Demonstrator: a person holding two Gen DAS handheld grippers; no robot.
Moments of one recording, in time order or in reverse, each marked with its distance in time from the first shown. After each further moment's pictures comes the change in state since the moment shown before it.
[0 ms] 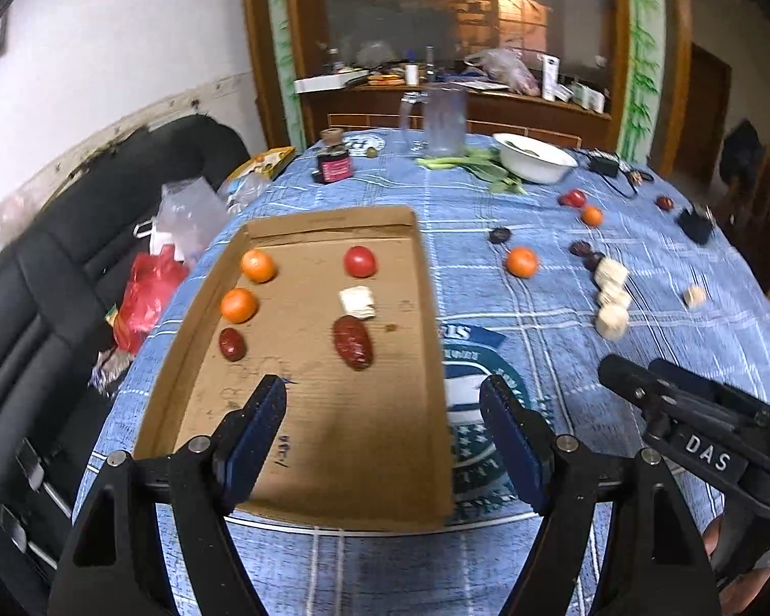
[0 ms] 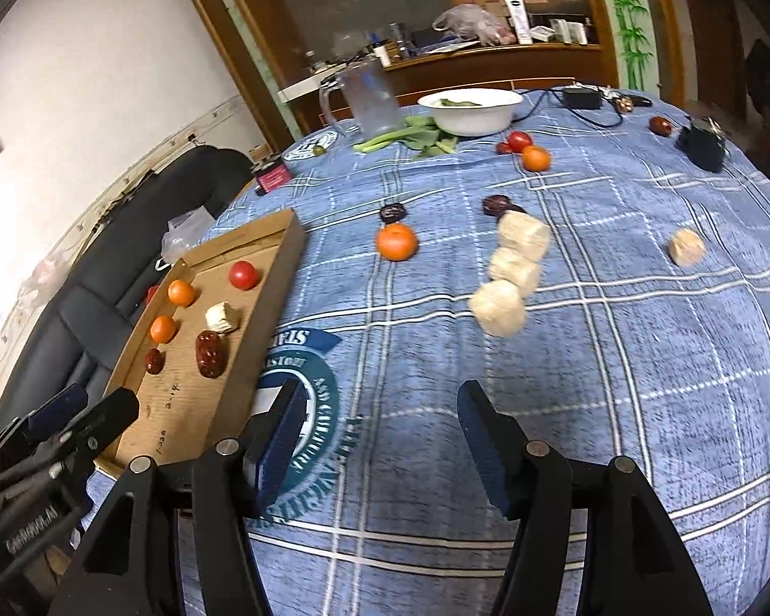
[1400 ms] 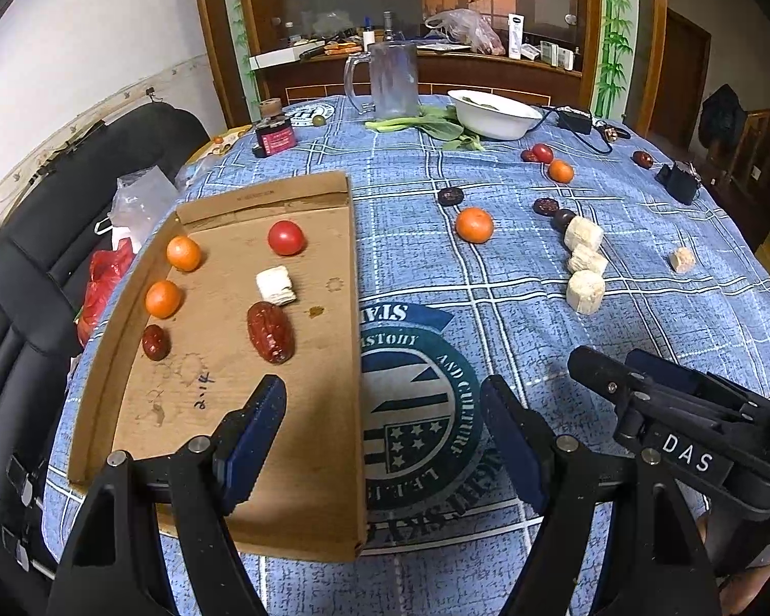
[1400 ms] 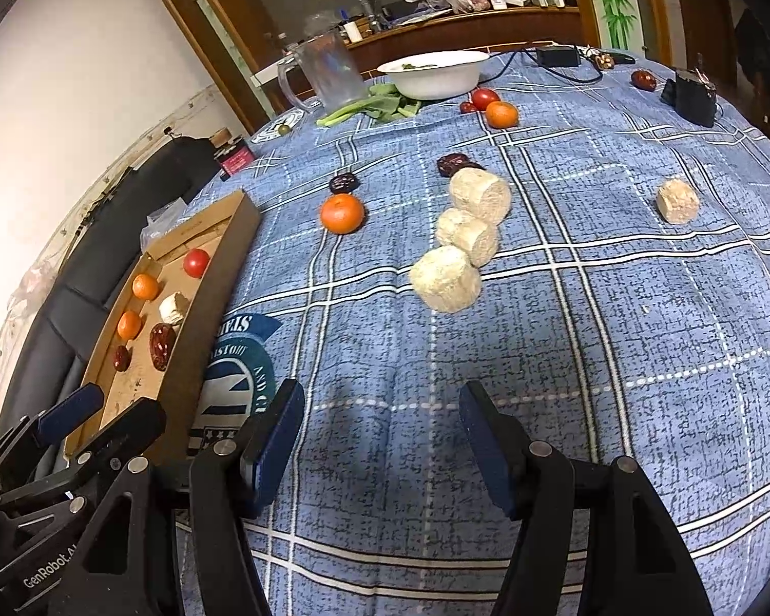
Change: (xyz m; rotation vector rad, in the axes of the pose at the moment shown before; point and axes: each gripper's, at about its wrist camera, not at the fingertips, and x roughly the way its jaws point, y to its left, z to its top) left arm 0.038 -0.038 0.004 0.058 0.087 -0.061; right arm 0.024 -0.038 -0.001 0.056 0.070 -0.012
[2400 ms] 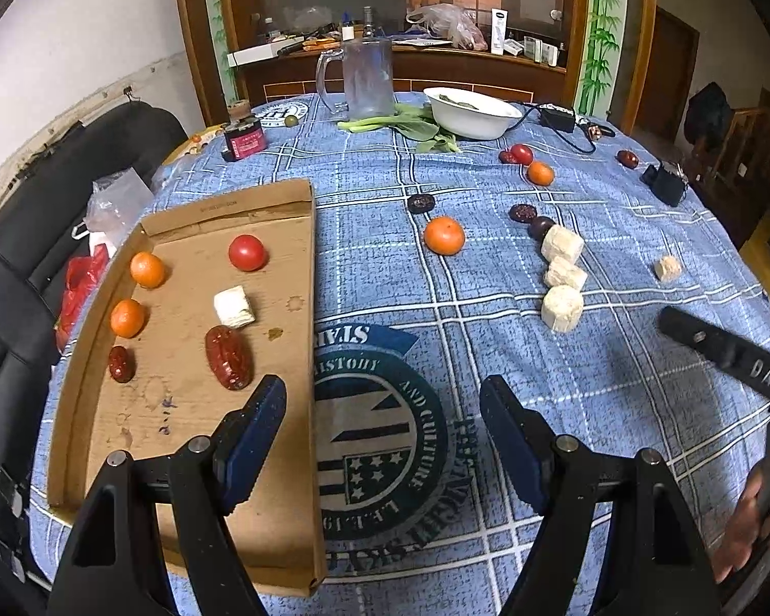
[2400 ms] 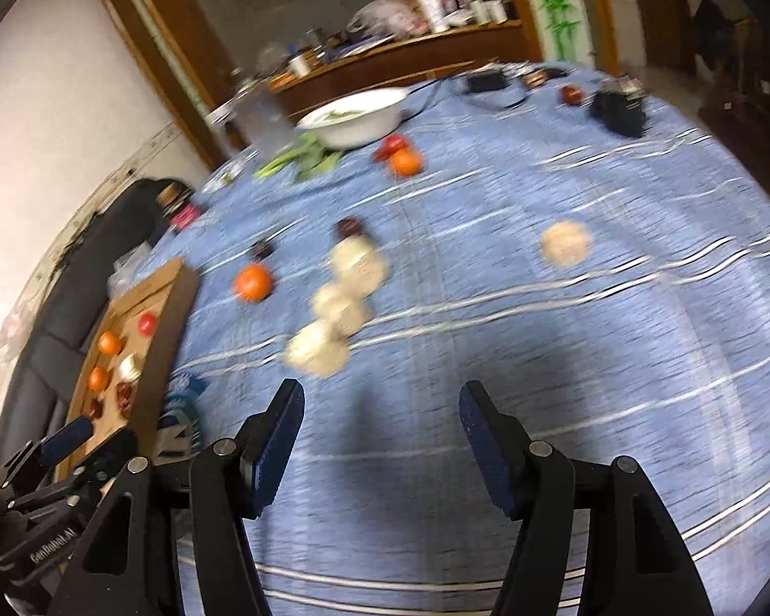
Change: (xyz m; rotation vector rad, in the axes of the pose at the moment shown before) left arm 0.013 -0.013 0.018 0.003 0.019 -0.066; right arm -0.045 -0.072 0.030 0.081 -0.080 -0.115
